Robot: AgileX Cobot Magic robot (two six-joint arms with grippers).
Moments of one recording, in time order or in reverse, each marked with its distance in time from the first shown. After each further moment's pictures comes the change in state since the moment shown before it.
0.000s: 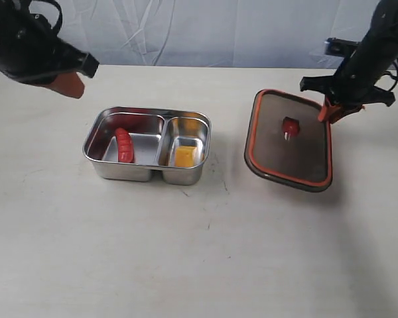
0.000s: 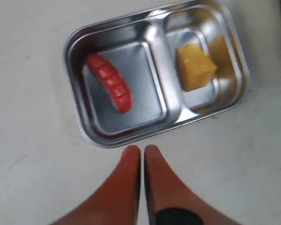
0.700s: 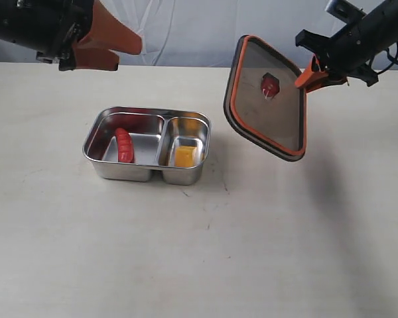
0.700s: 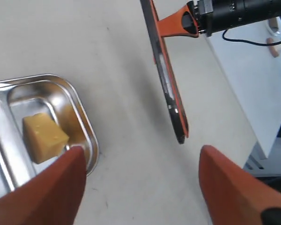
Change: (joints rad) left arm 0.180 0.147 0.000 -0.840 0.156 0.530; right arm -0.022 -0.097 0.000 0.409 0.069 -0.229
